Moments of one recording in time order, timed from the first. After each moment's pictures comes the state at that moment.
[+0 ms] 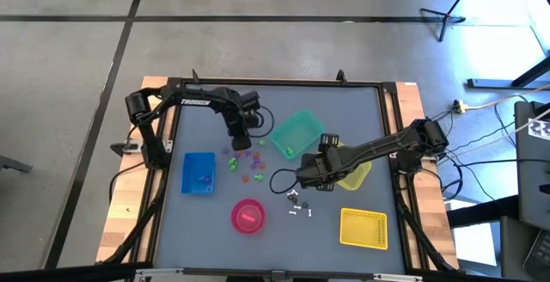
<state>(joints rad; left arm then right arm) 0.46 1.79 1.10 -0.79 0.44 0.06 0.27 1.79 1.44 -1.30 0.43 0.36</state>
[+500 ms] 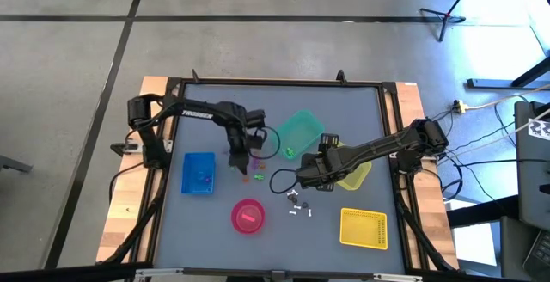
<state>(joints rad) 0.28 1.79 1.10 -0.81 0.77 0.05 0.27 1.79 1.44 -1.30 0.43 0.36</state>
